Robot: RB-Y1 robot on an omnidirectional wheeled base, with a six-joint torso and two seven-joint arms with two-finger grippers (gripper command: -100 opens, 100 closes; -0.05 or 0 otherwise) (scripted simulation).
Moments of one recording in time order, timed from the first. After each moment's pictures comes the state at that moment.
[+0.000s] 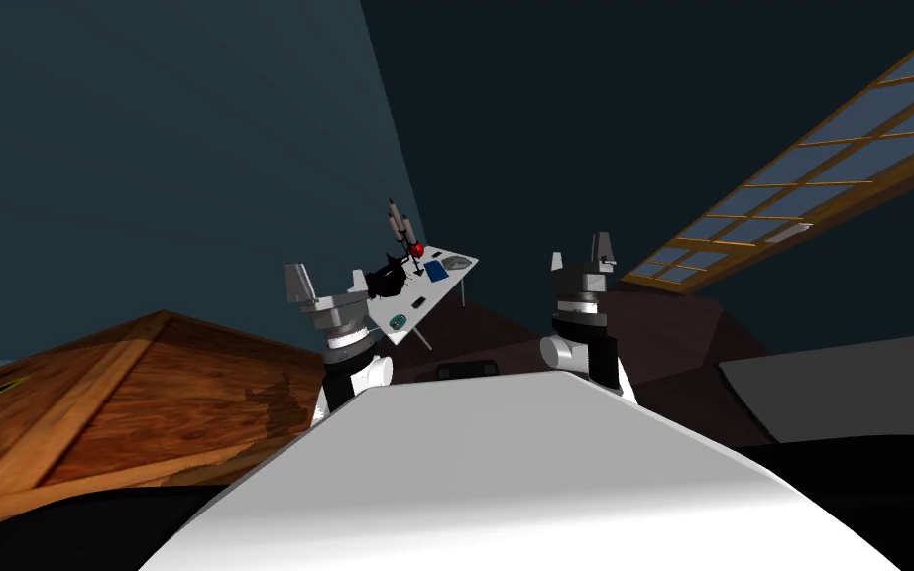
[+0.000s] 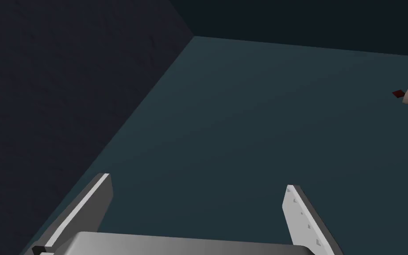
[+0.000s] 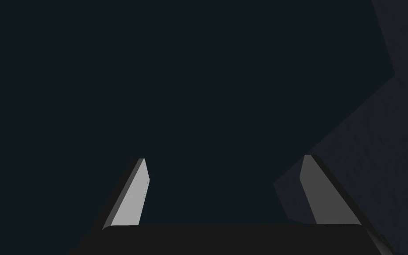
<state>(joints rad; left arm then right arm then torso) 0.54 -0.01 0.02 -2.38 -0.09 -0.58 0.16 0.48 0.01 -0.07 -2.38 -0.06 -0.36 -0.10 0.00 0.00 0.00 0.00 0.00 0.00</state>
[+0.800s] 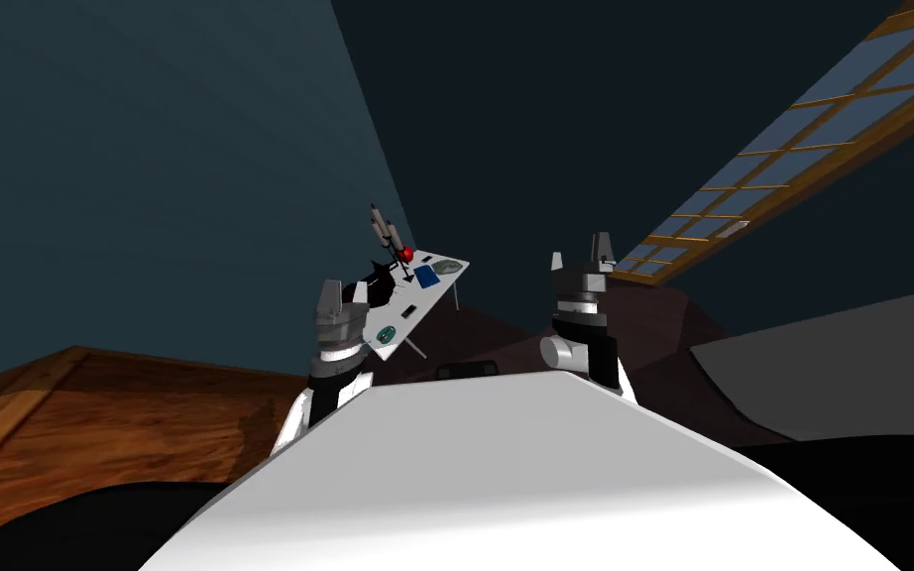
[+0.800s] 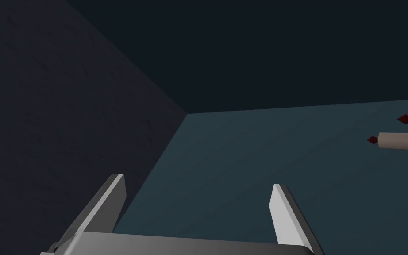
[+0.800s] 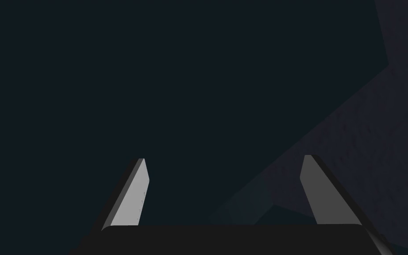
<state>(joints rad) 0.63 0.17 0.11 -2.35 -0.23 -0.67 0.19 0.48 0.01 -0.07 -2.38 -0.06 -0.36 -0.10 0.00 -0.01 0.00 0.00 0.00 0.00</state>
